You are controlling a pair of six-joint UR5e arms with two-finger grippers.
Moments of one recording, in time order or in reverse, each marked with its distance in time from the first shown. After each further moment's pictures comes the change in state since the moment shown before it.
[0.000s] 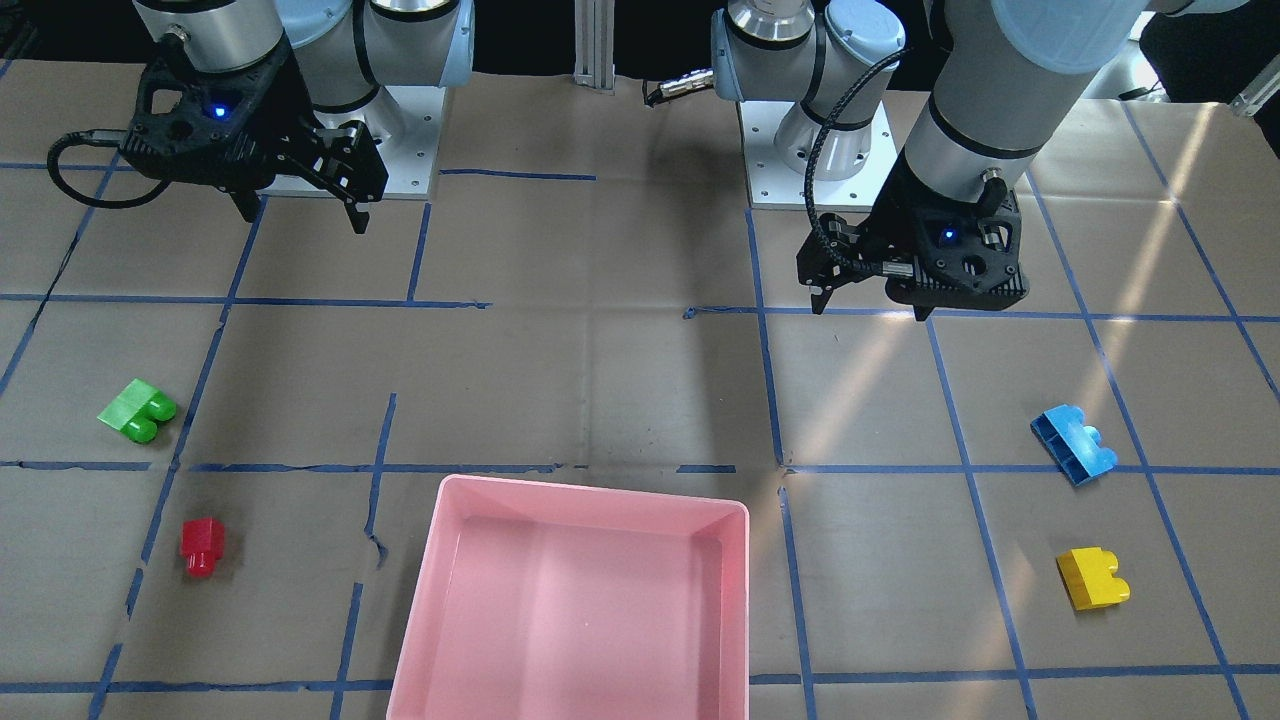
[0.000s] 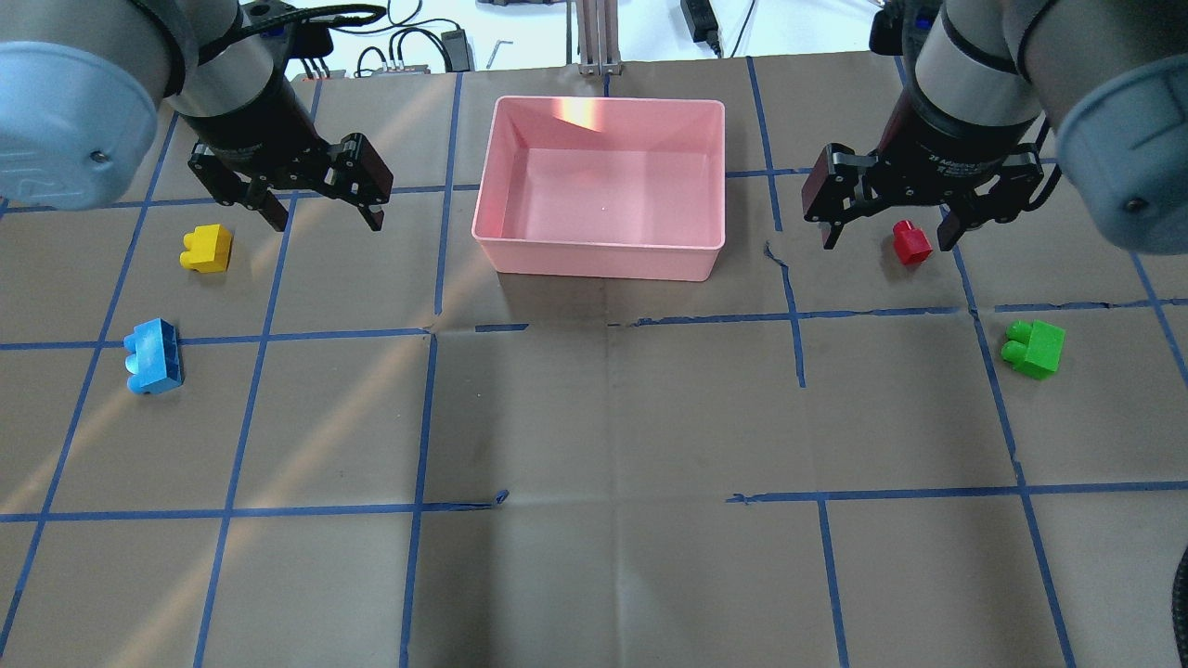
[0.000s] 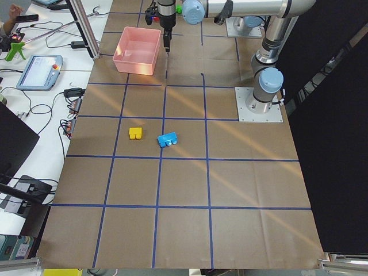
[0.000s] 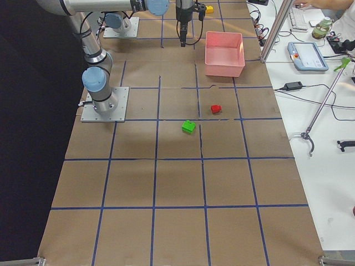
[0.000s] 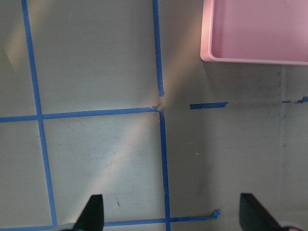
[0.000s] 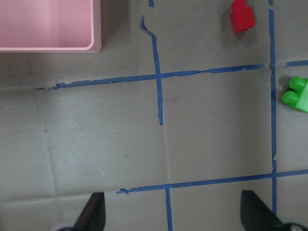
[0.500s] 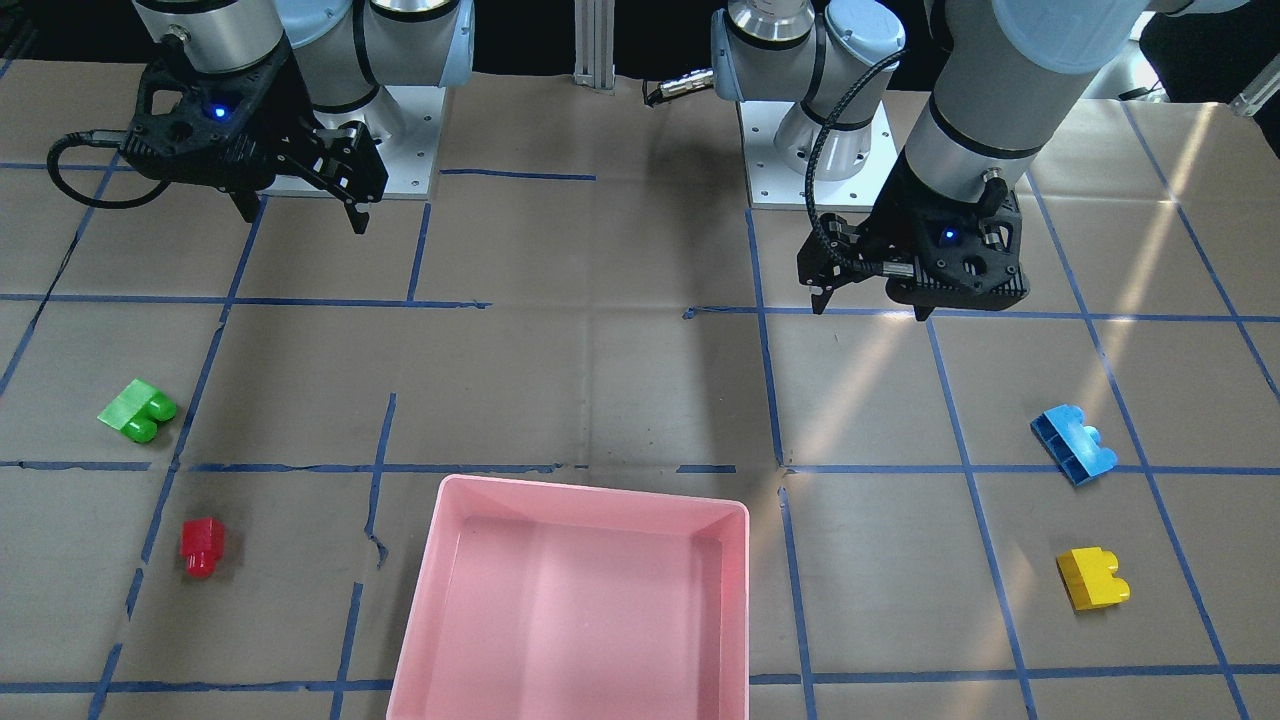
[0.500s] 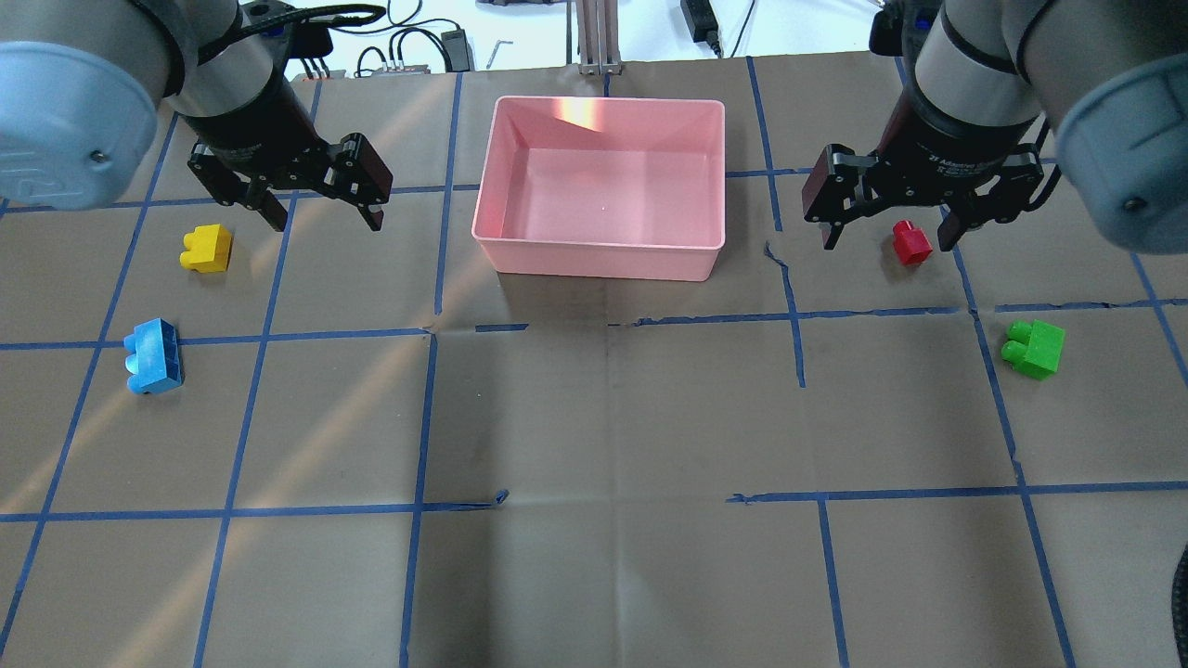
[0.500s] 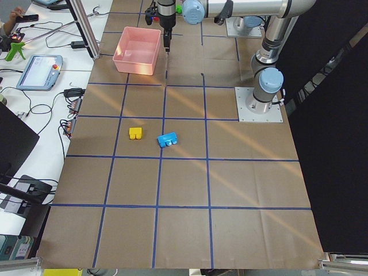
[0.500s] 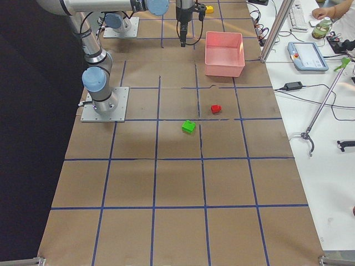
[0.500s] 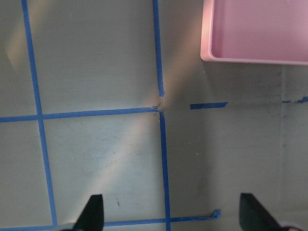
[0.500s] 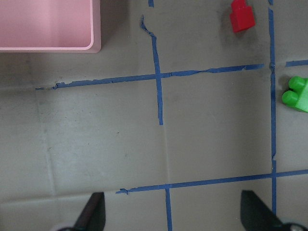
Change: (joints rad) left arm 0.002 0.000 0.001 0.001 0.000 0.001; right arm 0.000 0.000 0.000 0.000 0.000 0.000
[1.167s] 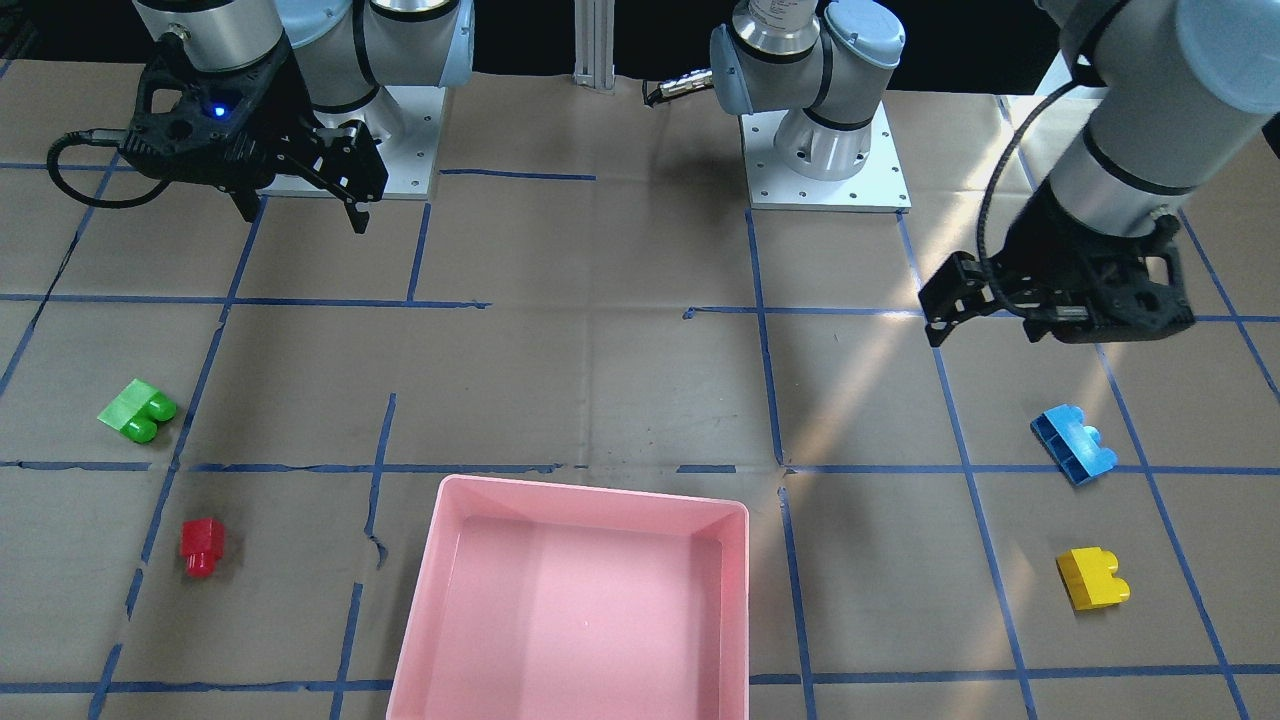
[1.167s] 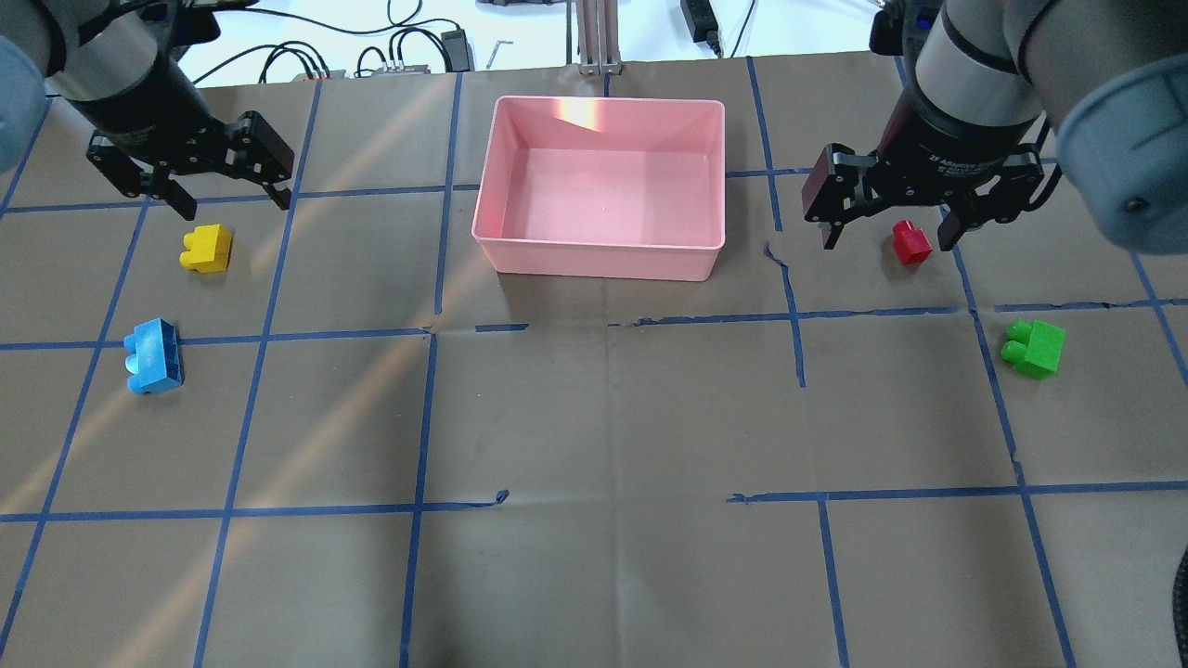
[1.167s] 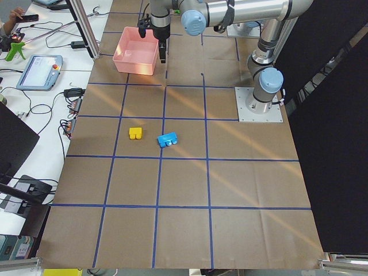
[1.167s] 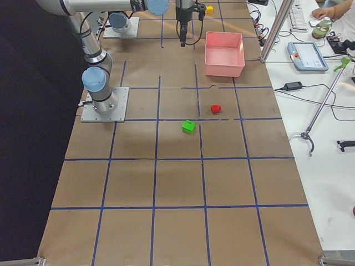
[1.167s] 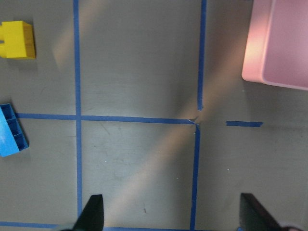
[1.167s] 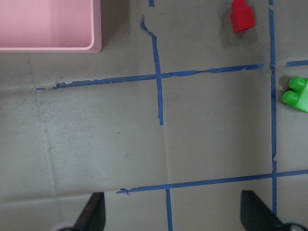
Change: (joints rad) left arm 0.220 -0.038 0.014 0.021 0.007 0.082; right arm 0.000 -0.001 0.000 0.000 0.002 0.000
